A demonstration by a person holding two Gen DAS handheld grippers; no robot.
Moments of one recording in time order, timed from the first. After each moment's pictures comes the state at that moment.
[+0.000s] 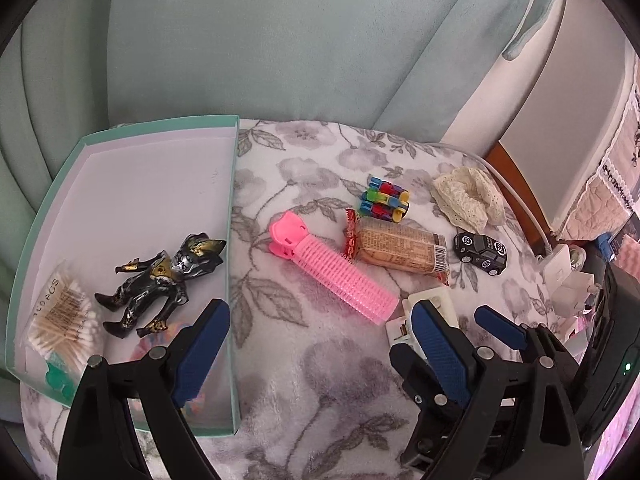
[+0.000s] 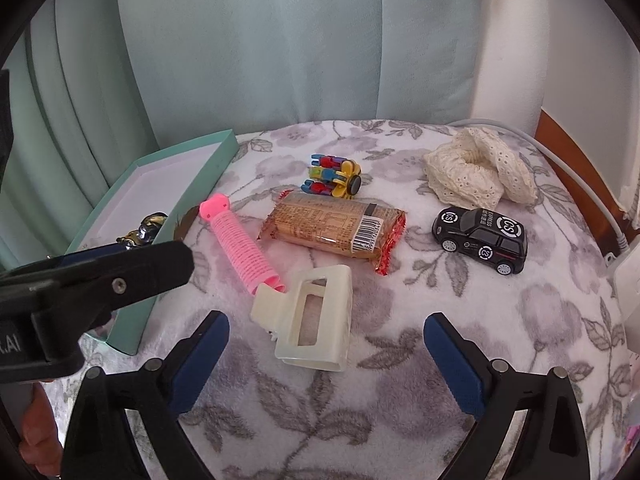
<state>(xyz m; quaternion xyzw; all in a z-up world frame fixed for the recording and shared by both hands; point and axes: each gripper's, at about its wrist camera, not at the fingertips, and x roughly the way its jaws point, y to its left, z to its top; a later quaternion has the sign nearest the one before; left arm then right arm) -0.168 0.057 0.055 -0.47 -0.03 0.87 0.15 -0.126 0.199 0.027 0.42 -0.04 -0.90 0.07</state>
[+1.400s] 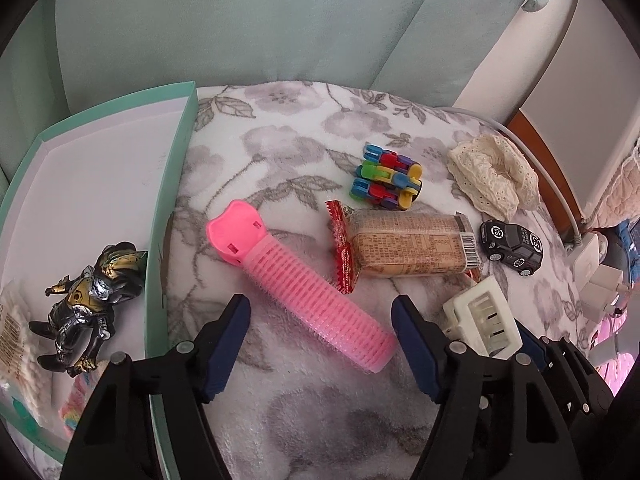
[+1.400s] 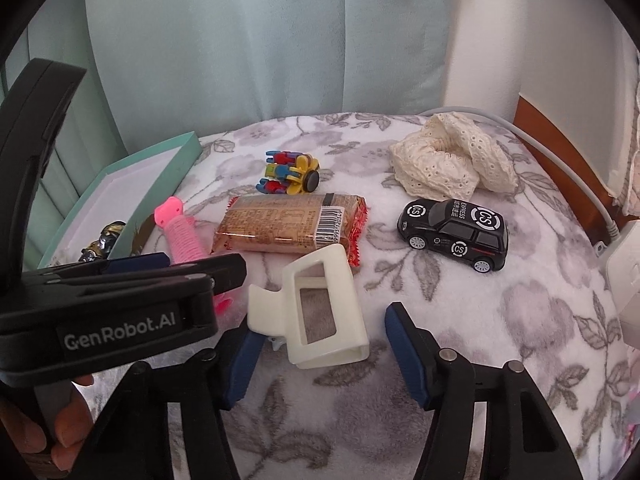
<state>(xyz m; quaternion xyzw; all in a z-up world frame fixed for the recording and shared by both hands) -0.209 0.089 0.021 -0.51 -0.01 0.85 0.15 -0.135 0.222 0.017 0.42 -0.05 -0.90 0.03</state>
